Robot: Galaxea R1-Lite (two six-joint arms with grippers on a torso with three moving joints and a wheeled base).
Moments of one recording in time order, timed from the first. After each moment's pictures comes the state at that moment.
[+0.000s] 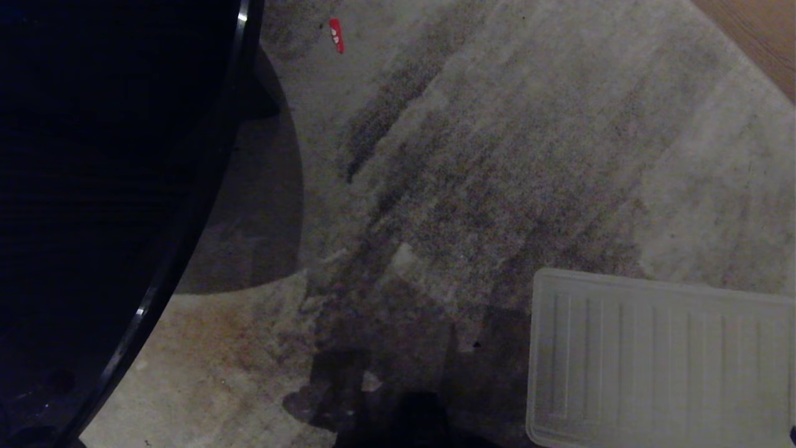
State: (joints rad) left arm 0.00 0.00 0.00 -0.01 0.07 -0.12; right arm 0.08 0.50 -0.16 0.04 -0.16 0.11
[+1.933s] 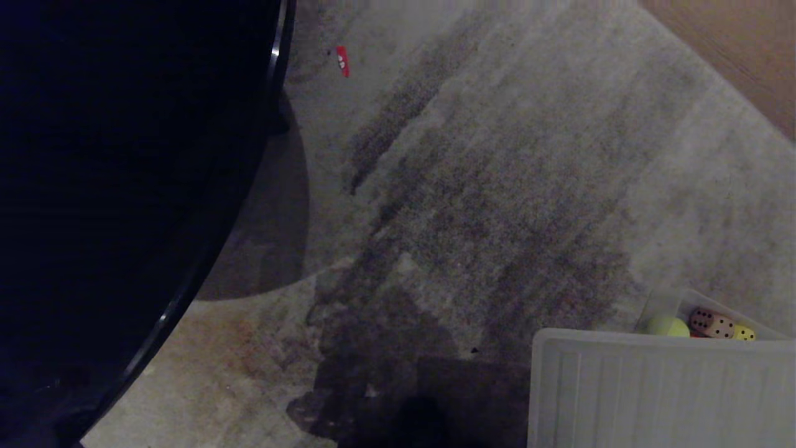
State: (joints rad) left arm 0.00 0.00 0.00 -0.01 0.07 -0.12; right arm 0.01 0.00 -0.07 0.18 0.02 0.00
